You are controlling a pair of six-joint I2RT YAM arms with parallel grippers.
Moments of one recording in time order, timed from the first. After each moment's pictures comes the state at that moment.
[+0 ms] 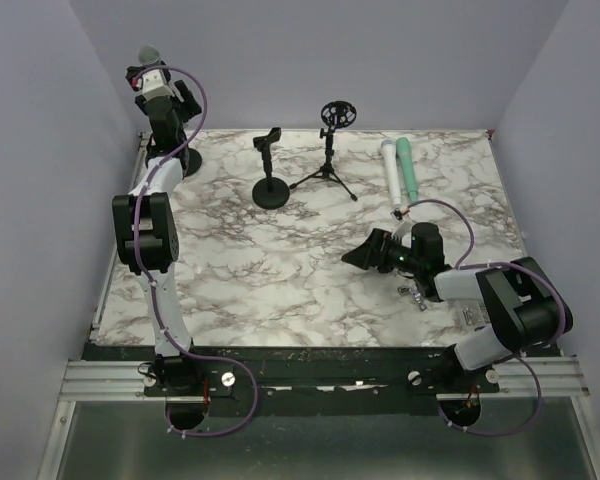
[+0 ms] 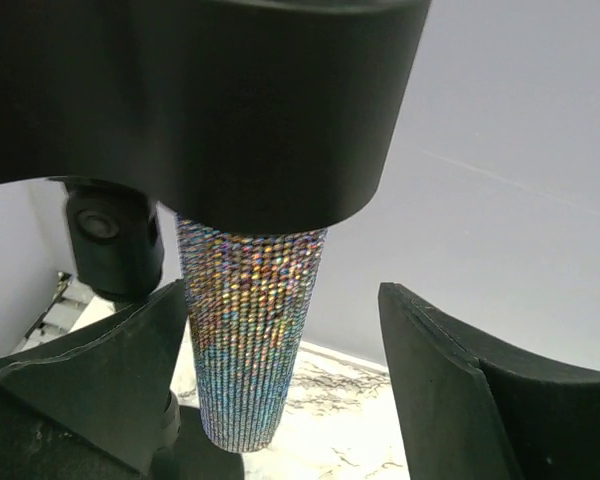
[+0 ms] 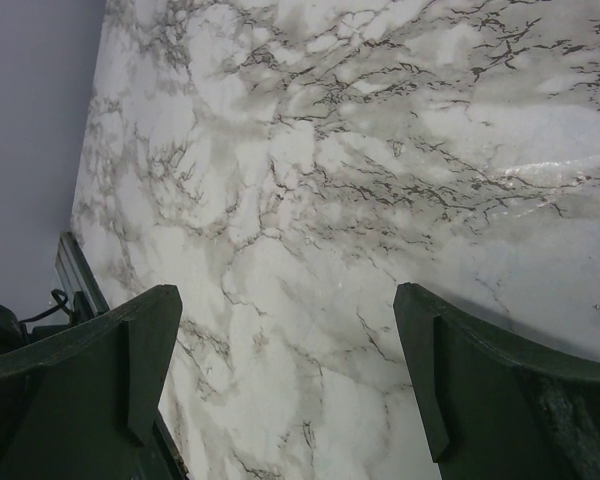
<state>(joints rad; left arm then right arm) 0.09 2.18 1.75 0.52 -0.11 -0.27 0.31 1.53 0.40 0.69 -0.59 0.64</state>
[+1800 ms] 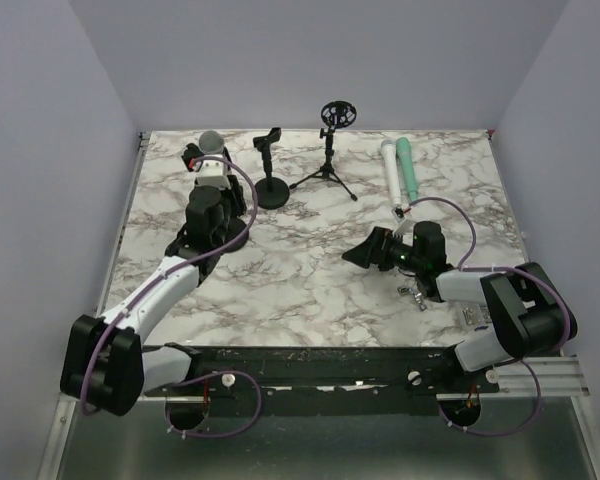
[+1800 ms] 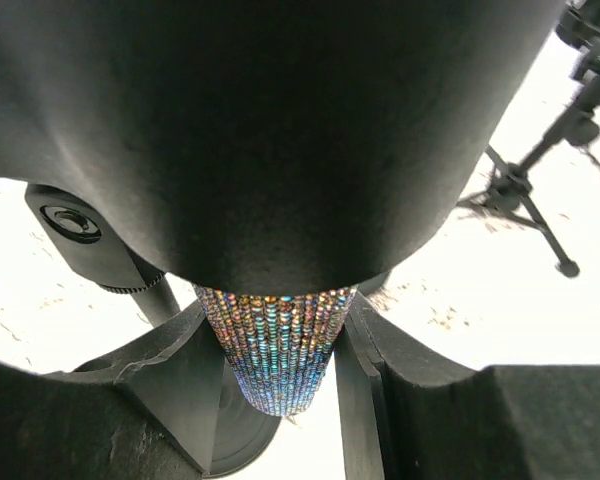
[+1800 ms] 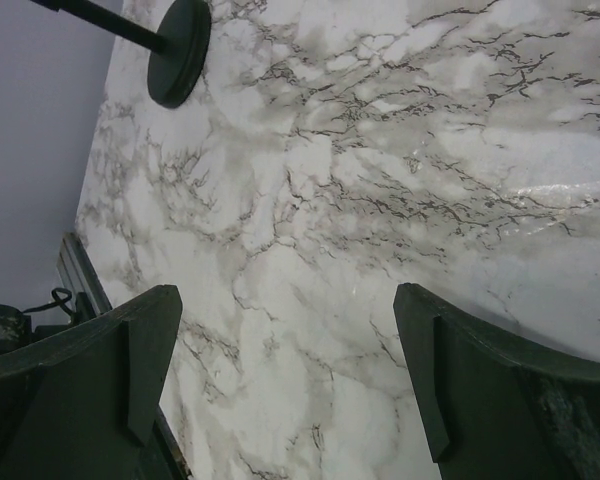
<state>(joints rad) -0.31 1.24 0.75 0.34 -0.26 -0.20 0.31 1.49 0.40 0.68 -0.59 0.63</state>
